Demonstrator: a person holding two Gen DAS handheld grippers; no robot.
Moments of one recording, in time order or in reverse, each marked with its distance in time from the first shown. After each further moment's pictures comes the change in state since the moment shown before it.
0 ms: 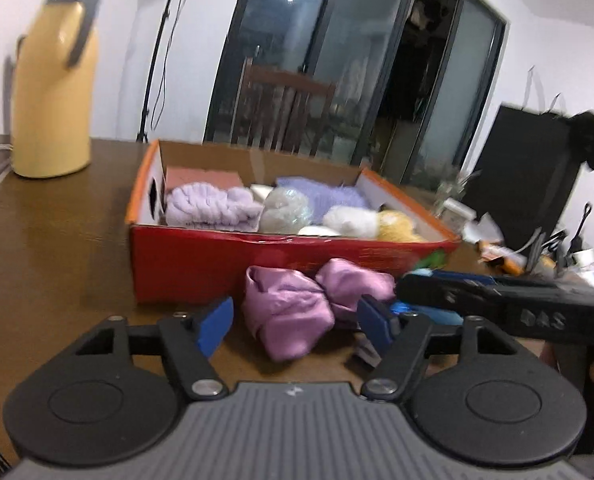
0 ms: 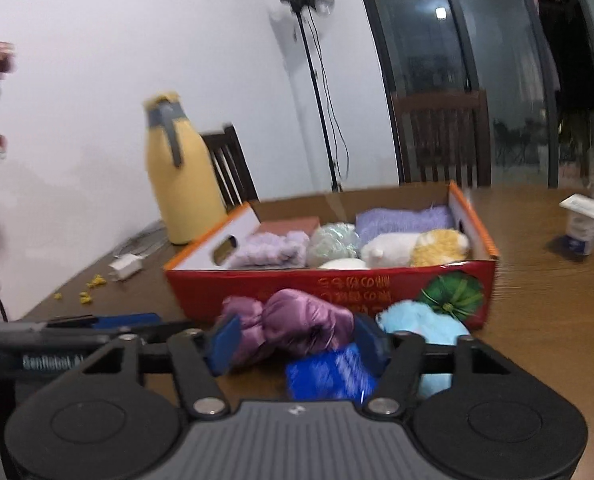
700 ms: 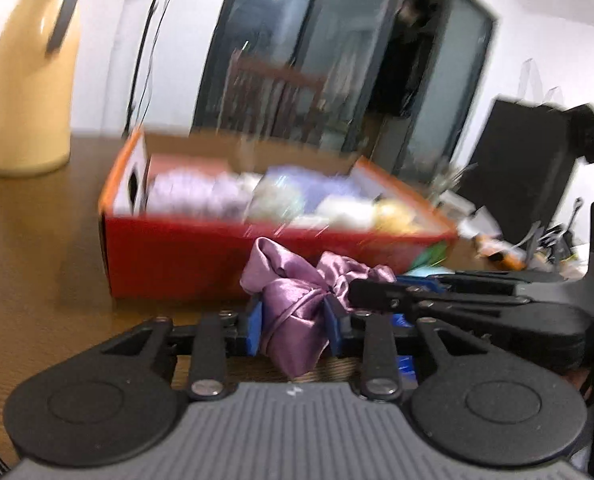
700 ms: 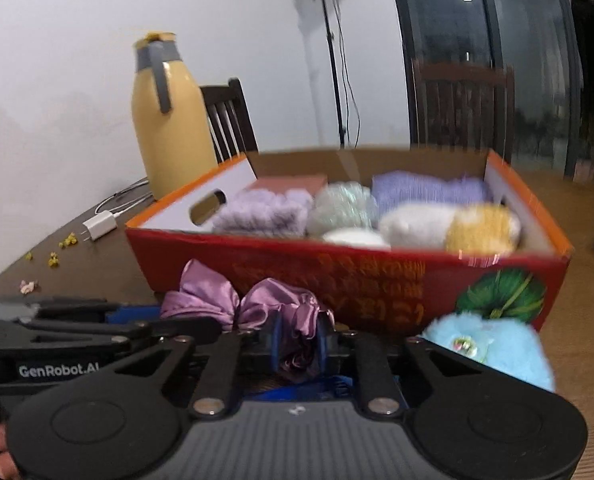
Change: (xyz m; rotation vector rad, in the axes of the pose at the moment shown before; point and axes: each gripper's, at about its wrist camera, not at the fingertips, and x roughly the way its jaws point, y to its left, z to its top) left arm -0.007 -0.005 -0.007 0.029 -0.045 -0.055; right arm 0.022 0.027 -0.013 -0.144 0.002 -0.016
